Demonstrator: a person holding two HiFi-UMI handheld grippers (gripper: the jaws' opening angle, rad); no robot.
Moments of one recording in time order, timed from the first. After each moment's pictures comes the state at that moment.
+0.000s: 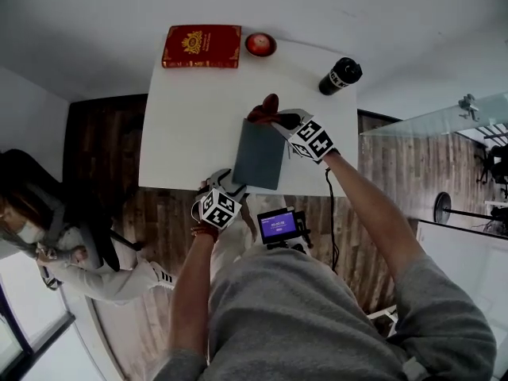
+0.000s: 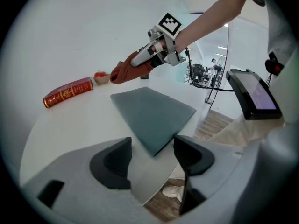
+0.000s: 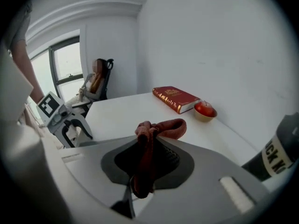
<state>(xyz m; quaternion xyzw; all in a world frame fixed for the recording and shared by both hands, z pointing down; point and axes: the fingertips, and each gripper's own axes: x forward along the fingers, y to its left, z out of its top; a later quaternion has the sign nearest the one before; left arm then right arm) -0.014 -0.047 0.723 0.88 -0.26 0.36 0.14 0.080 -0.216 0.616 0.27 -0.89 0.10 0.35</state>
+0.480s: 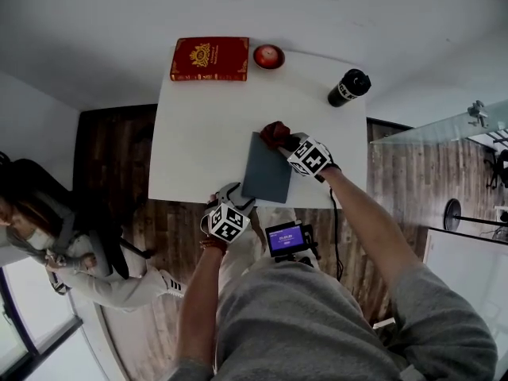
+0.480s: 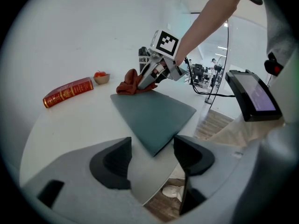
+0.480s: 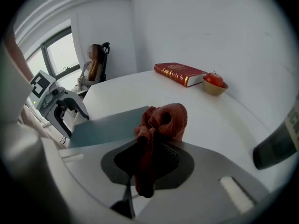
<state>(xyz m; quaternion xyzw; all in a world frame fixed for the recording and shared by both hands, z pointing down) -0.013 -0.042 0.722 0.88 -0.26 0.37 0.14 0.089 -0.192 0.698 0.25 -0.85 0.16 0.43</state>
